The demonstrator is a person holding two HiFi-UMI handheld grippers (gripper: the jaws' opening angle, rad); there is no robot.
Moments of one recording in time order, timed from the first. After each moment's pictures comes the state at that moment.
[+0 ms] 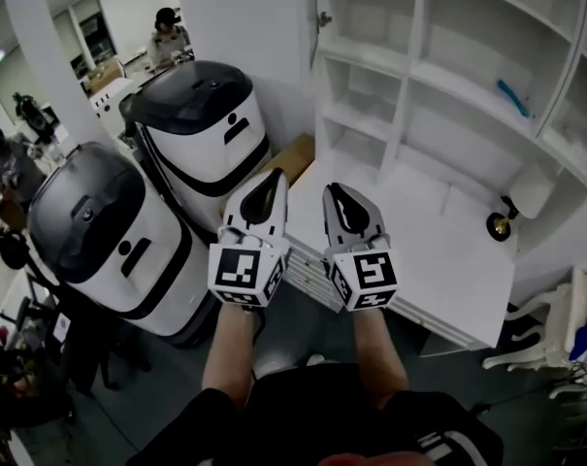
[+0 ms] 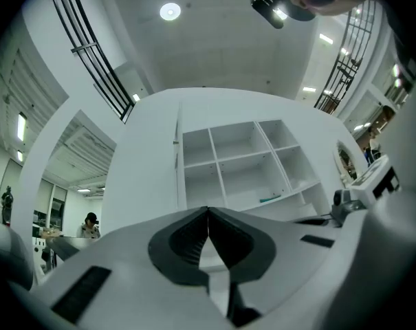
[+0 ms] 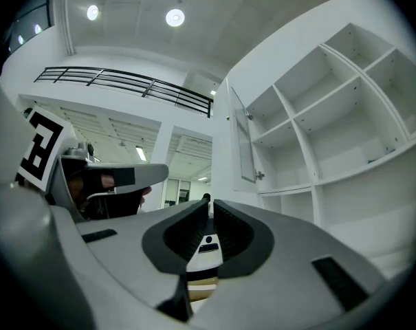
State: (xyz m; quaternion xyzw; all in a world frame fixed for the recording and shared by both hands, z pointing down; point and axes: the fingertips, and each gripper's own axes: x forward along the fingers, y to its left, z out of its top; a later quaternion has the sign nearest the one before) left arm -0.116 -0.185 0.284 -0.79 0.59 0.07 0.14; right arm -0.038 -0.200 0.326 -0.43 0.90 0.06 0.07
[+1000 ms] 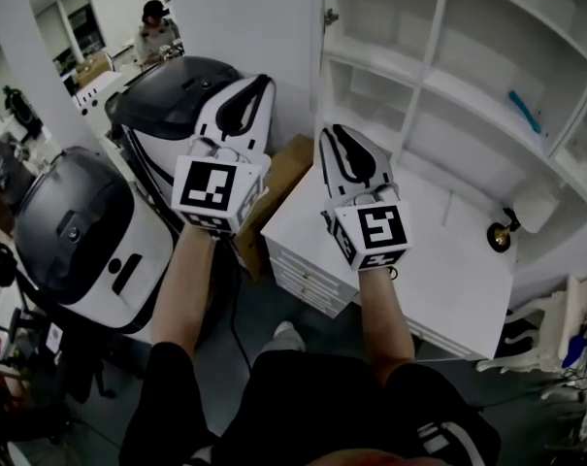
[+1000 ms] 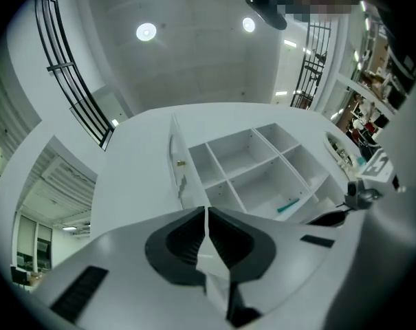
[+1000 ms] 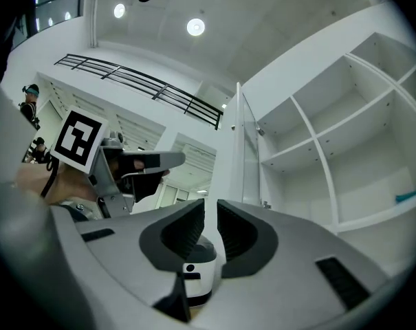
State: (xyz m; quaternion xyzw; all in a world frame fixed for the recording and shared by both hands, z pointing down) left arm -0.159 -0.304 0.166 -0.80 0.54 0.08 0.26; right arm -0.076 -0.301 0.242 -0.43 0.89 0.15 0.09
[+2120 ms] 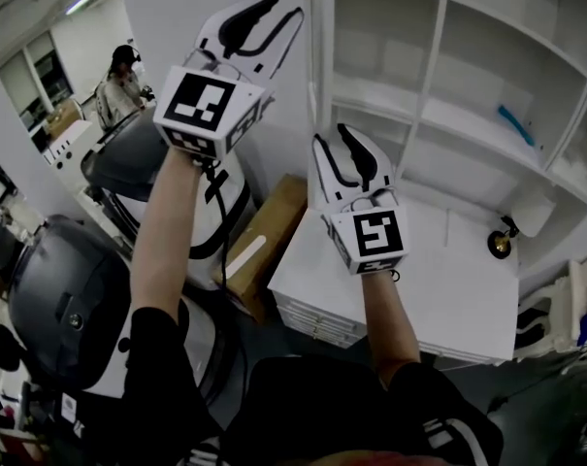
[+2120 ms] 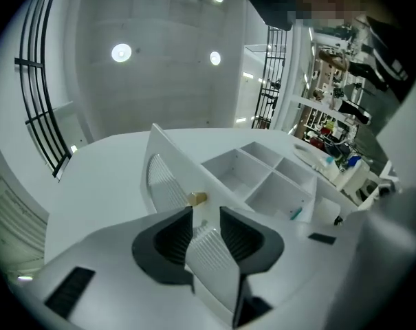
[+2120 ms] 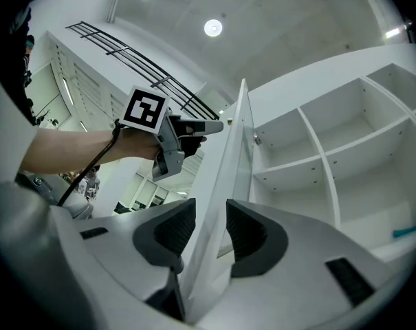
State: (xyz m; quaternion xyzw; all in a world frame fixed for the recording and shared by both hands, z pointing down) left arm -0.155 -0.418 0.016 -0.82 0.38 0.11 0.41; right arm -0.113 -0.393 0.193 -0.49 0.83 0.23 0.09
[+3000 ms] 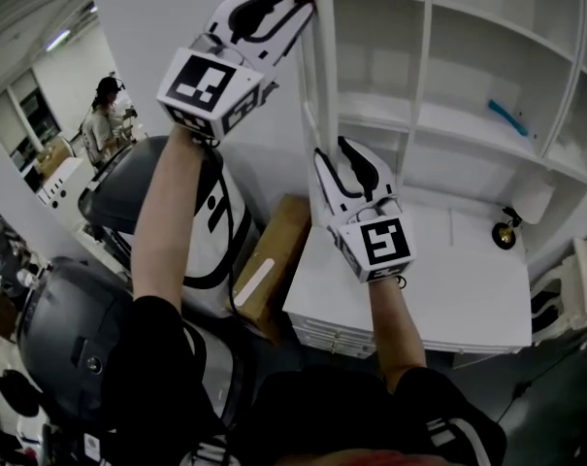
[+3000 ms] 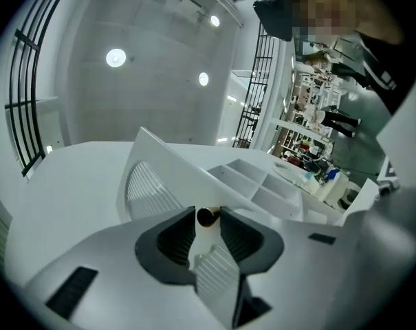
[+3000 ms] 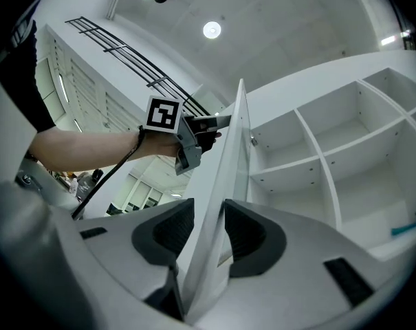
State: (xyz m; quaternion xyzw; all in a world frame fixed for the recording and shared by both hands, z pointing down) left arm -0.128 -0.438 -0.023 -0.85 0.26 0.13 0.44; right arm -0.114 -0.410 0.188 -0.52 0.82 0.23 0.10
